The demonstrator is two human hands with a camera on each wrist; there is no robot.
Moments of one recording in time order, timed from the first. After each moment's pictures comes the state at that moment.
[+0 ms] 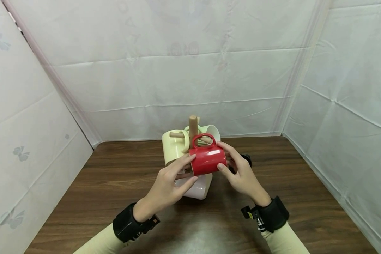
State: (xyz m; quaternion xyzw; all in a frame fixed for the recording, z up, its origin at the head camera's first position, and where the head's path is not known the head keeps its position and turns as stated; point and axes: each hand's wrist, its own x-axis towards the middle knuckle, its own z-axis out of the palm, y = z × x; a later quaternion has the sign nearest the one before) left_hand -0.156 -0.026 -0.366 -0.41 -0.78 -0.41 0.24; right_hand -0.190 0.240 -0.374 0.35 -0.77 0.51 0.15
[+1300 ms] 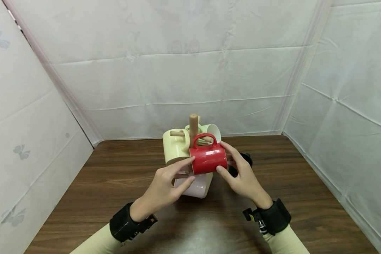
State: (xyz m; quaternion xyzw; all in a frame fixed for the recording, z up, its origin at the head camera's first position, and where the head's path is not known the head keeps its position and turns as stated) left_hand -0.155 -0.034 -0.365 -0.43 -0.76 -0.42 0.24; right_hand -0.182 0.241 -0.378 0.32 -0.80 0.47 0.17
